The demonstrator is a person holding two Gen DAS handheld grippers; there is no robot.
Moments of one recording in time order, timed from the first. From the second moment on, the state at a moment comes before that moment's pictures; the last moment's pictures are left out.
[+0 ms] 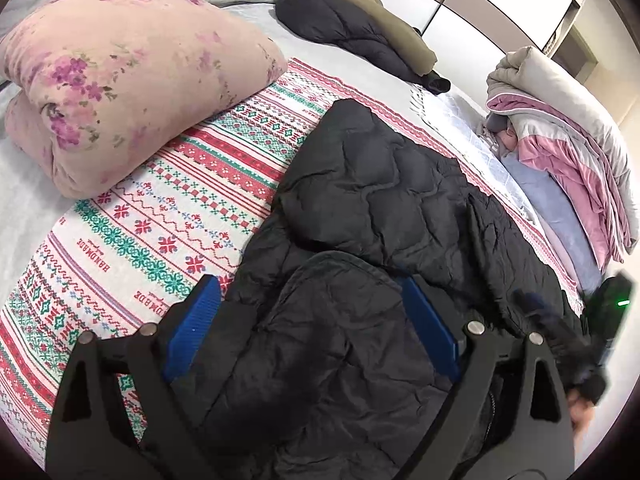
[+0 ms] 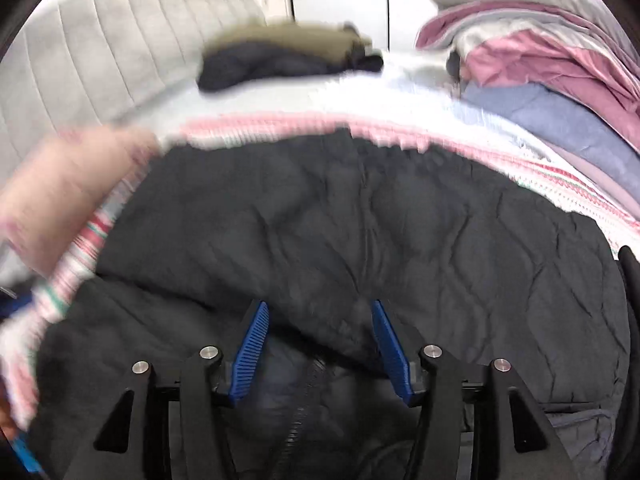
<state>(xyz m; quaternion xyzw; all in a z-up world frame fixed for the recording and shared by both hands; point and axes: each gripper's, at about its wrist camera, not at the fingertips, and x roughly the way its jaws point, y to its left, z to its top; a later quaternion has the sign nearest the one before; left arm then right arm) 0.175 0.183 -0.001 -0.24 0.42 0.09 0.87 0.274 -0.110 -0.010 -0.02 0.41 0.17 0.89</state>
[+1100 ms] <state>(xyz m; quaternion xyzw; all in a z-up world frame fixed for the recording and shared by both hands) 0.169 0.105 -0.006 -0.12 0.44 0.04 0.89 0.137 -0.229 0.008 0.15 0.43 0.06 0.89</state>
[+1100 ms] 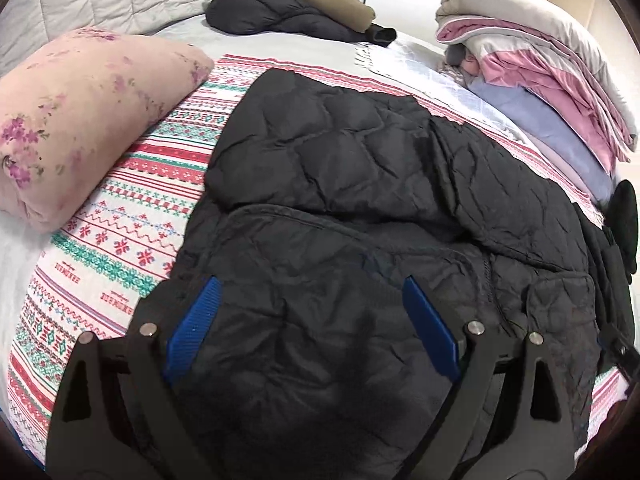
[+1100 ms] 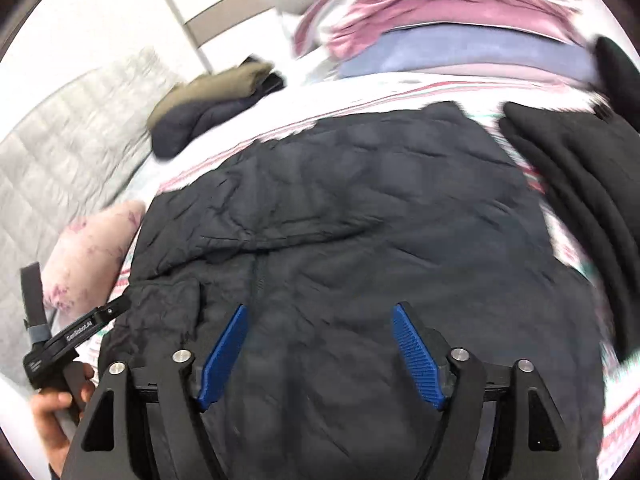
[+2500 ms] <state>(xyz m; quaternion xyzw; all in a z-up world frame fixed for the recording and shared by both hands) -0.027 0.202 -0.061 -0.24 0.50 -0.05 0.83 -0.048 -0.422 -0.048 0.29 0.49 -0.03 0.82</state>
